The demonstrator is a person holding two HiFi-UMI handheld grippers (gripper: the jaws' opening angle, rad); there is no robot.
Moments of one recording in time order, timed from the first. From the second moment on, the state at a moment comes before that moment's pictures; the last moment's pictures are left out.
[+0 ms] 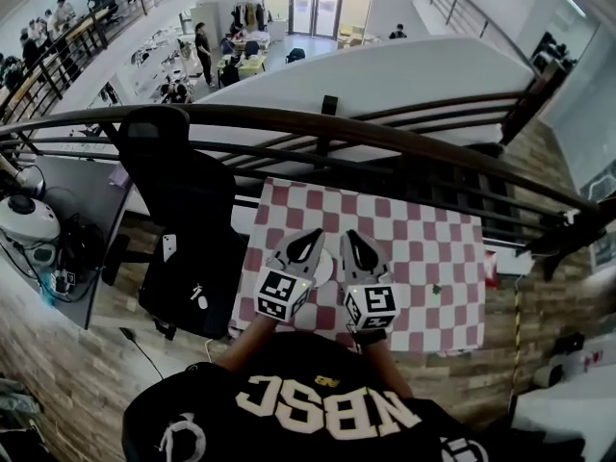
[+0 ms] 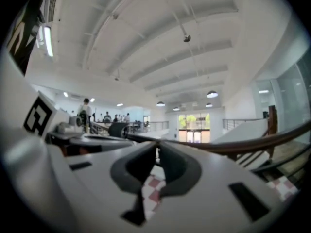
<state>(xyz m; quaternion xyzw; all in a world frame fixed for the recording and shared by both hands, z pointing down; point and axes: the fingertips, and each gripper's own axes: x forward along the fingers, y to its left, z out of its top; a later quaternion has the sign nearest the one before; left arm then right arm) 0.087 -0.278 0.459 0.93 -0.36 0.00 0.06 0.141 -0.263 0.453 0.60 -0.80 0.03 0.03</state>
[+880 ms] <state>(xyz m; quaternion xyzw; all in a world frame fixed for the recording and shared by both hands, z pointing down) 0.092 -0.266 0.460 0.94 -0.34 0.01 0.04 0.166 -0.240 0.458 0.63 -0.77 0.03 0.02</state>
